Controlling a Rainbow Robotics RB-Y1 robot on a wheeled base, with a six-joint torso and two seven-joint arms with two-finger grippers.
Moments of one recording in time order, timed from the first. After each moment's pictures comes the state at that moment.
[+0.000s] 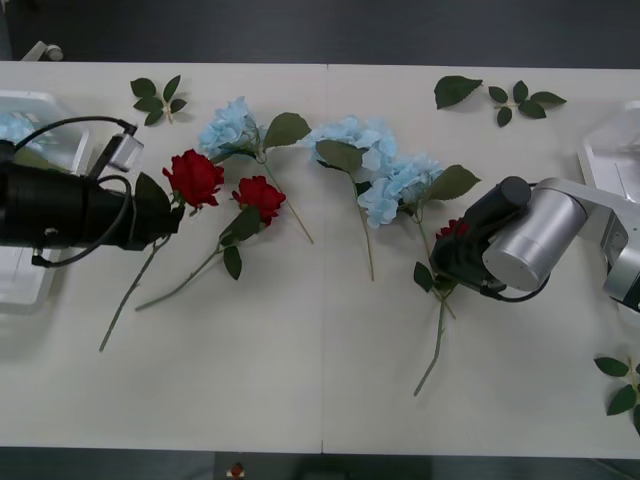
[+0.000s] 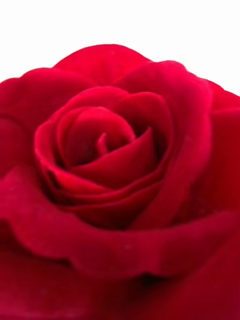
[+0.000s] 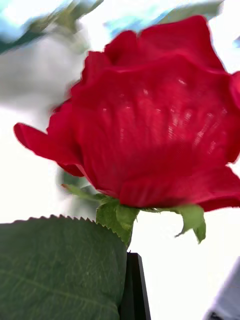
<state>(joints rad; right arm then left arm) -0.71 -0.84 0.96 -1.50 -0.80 1.01 0.31 -0.49 1.18 -0.59 -1.63 1.91 0.78 -1.94</state>
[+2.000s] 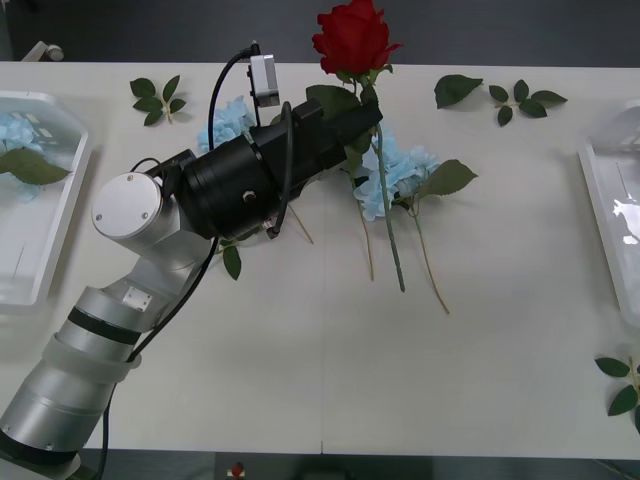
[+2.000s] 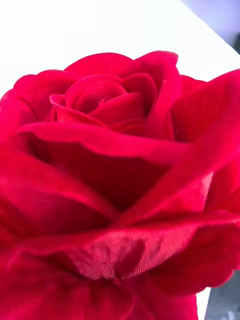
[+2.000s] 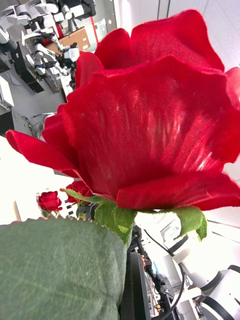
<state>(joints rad) -0.73 -1.12 0.44 -0.88 -0.85 0.82 1.92 -0.38 0.24 -0.27 -1.68 1.92 0.66 -2.01</state>
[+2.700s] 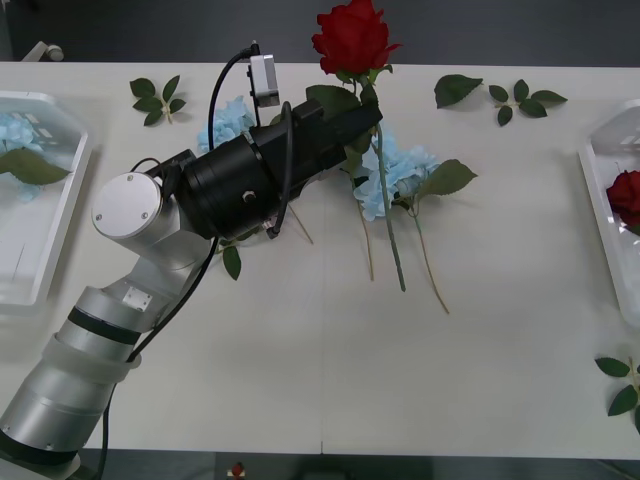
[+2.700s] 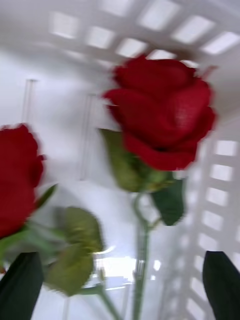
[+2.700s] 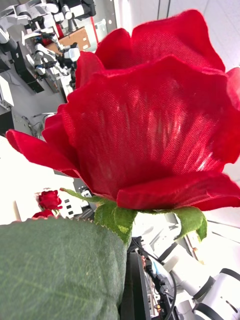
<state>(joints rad) -0.73 -1.04 0.44 -0.73 -1.06 0.81 2.03 -0.38 0.24 -0.27 -1.68 1.92 0.66 -2.01</state>
